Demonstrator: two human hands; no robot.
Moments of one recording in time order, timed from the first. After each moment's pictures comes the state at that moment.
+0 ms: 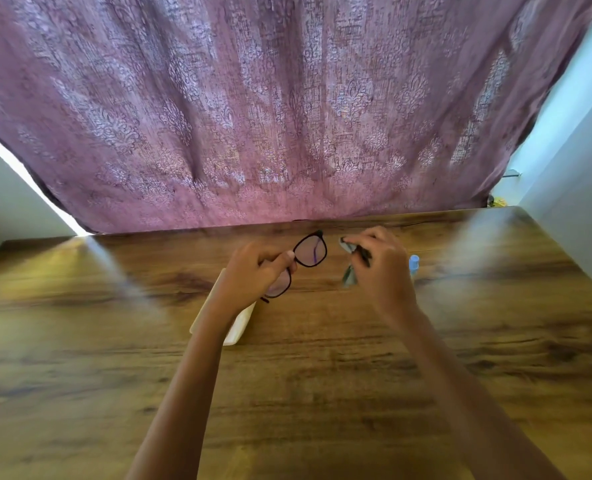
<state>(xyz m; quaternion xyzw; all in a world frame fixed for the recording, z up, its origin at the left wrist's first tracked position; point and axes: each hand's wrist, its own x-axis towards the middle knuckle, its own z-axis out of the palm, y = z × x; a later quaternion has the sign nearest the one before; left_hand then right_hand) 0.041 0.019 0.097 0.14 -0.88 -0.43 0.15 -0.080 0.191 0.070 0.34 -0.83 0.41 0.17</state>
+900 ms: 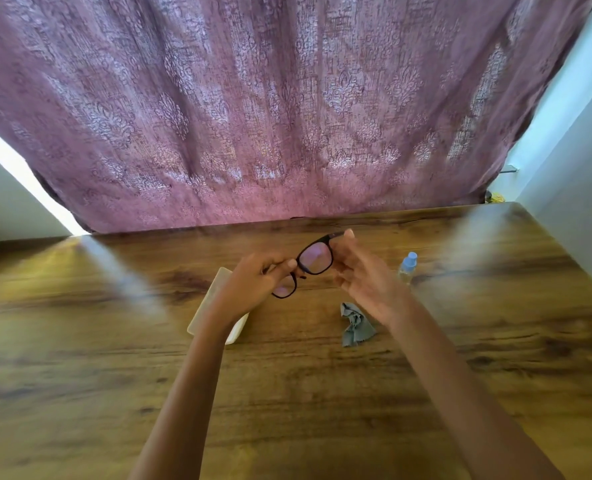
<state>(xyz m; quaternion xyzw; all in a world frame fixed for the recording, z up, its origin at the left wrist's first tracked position) 0.040 0.023 0.089 0.13 -0.87 -0.47 0.08 -0.079 0.192 0.061 0.10 -0.48 0.77 -0.42</state>
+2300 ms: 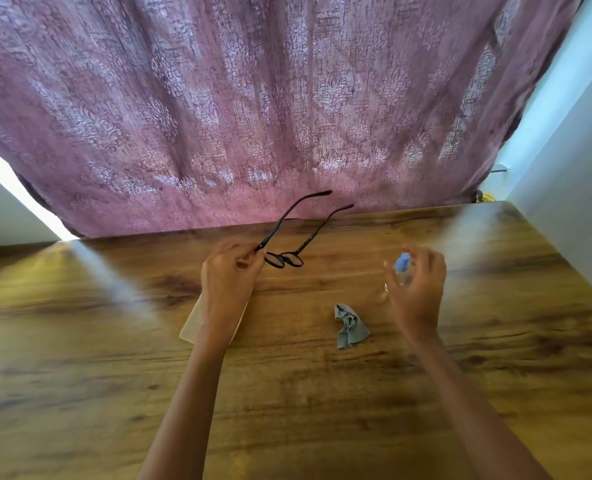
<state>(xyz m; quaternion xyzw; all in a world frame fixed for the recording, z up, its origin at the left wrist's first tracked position) 0.037 0.015 0.064 0.20 -0.85 -0.31 0.38 -0.107 0.243 -0.002 0.17 -0.84 0.44 0.26</state>
